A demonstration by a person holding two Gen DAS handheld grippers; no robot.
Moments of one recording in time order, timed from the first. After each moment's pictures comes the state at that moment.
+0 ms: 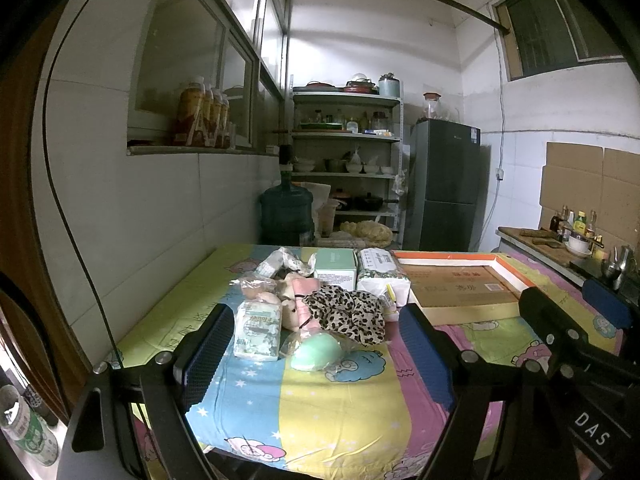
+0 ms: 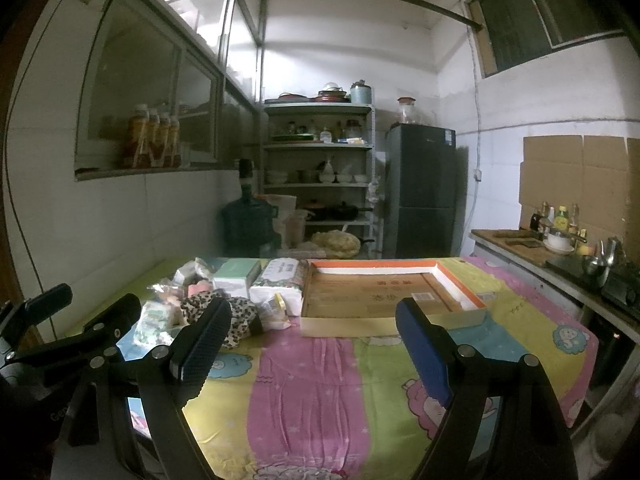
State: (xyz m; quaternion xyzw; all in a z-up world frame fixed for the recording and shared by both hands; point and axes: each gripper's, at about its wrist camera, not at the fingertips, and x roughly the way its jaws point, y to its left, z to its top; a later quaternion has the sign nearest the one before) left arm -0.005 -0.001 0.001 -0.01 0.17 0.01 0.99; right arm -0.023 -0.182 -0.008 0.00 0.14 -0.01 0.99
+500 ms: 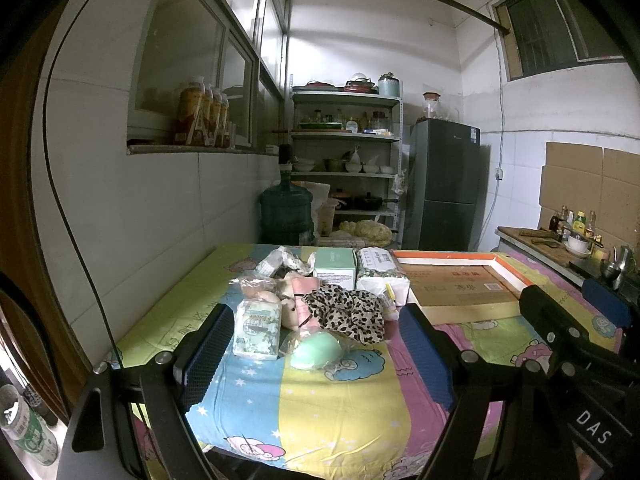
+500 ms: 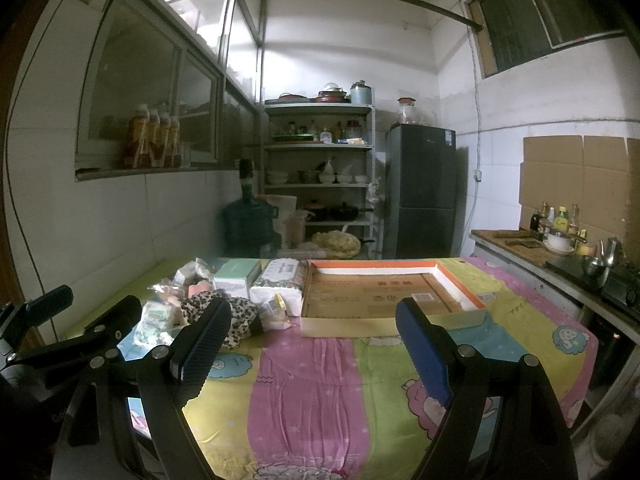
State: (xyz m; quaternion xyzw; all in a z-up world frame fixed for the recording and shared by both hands) left arm -0.006 -0.001 0.000 -0.01 0.17 0.01 0.99; right arm -0.024 -0.183 -0.008 0.00 0.14 -0.01 0.99
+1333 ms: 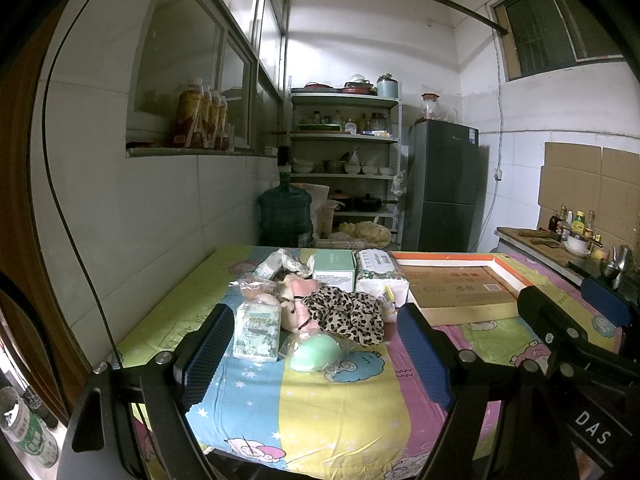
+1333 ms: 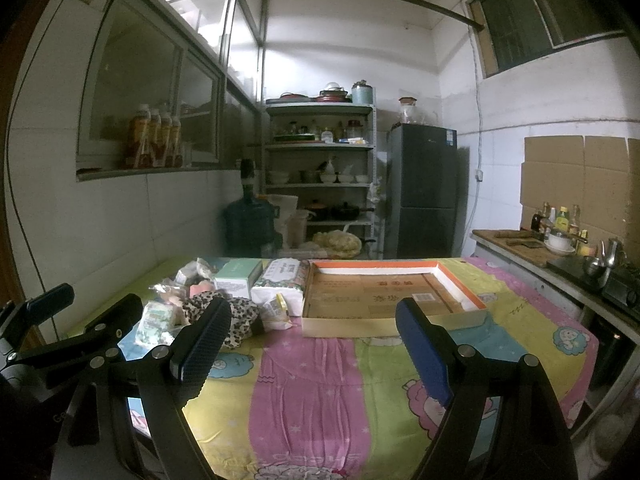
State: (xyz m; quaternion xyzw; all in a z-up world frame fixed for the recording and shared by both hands) left arm -0.007 -0.002 0.001 -0.01 0.17 0.01 0.99; right arm -0.024 -0.180 -0.006 0.00 0.14 -0.01 0.99
